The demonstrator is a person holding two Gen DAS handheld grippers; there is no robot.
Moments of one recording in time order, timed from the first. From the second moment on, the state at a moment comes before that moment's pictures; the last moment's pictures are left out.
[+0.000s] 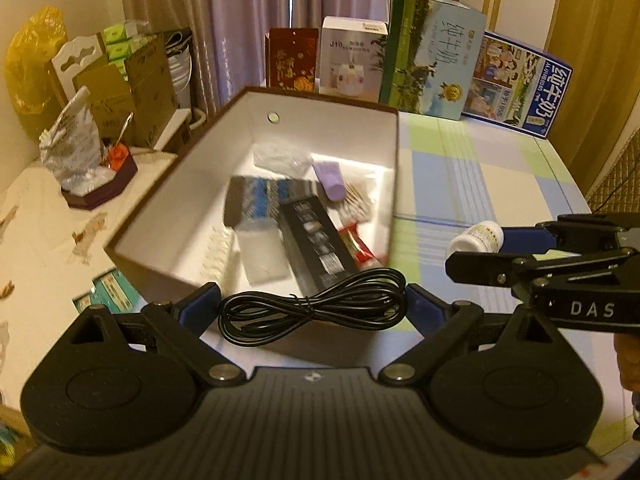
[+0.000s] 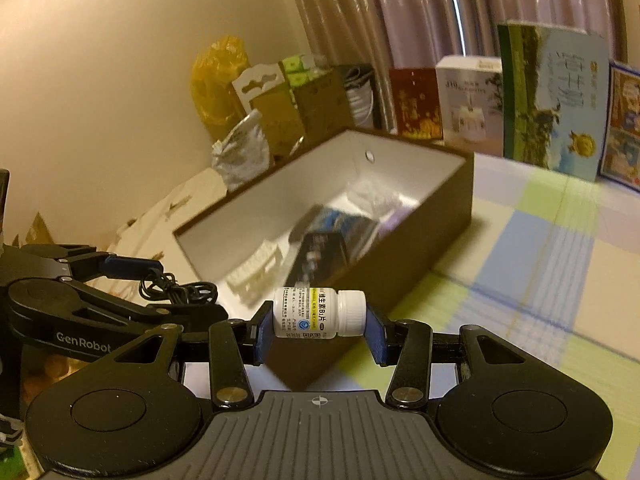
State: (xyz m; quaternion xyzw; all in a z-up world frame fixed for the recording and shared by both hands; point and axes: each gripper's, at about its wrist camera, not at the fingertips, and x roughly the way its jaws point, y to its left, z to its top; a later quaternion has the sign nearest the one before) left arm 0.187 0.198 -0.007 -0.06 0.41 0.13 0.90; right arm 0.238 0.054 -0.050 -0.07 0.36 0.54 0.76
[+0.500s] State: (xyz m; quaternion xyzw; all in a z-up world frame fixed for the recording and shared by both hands) left arm 0.256 0.274 -0.015 -0.04 0.41 0.11 0.91; right arm 0.273 0.131 -0.055 -0.07 0.35 0.49 0.79
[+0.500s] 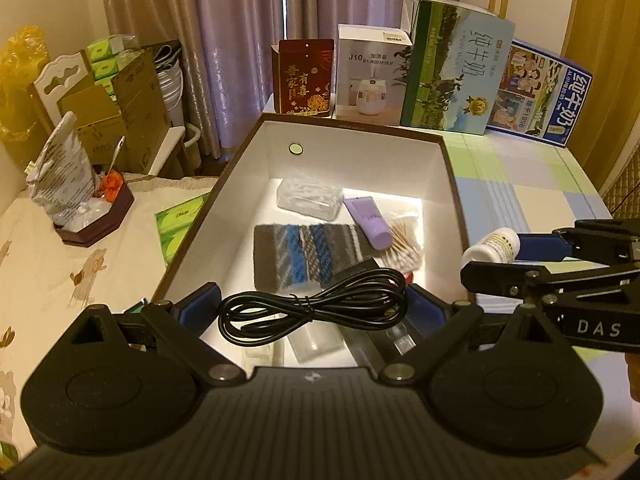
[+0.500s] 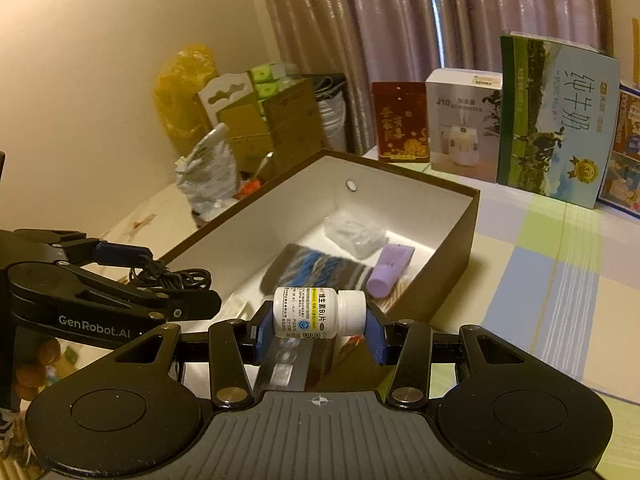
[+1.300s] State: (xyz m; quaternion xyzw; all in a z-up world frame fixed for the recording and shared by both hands) left arm 0.360 0.329 -0.049 0.00 0.44 0.07 0.90; right arm 0.327 0.197 -0.077 -0.09 0.37 0.44 0.81
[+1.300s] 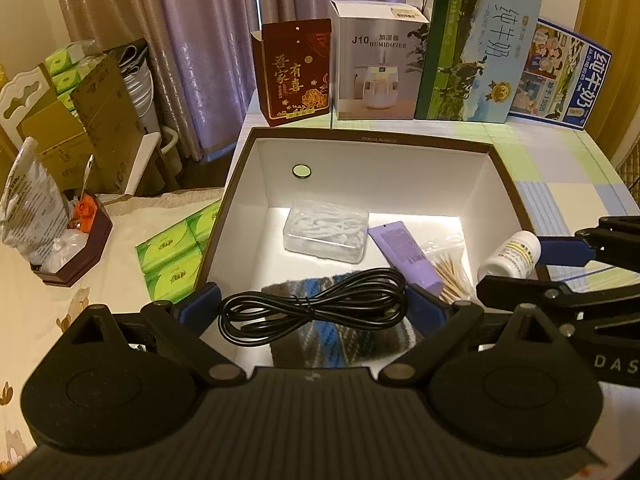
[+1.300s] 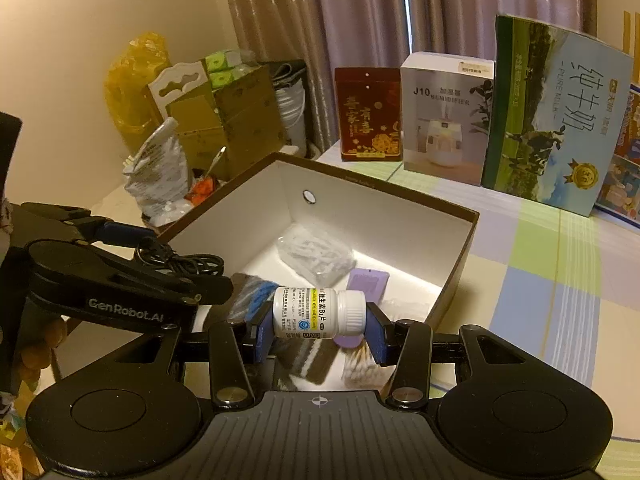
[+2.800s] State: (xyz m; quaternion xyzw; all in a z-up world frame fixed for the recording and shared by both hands) left arm 0.377 0.372 -0.025 -0.05 0.43 0.09 0.90; right arm 0.344 0.228 -0.081 -0.08 0.38 0.45 0.81
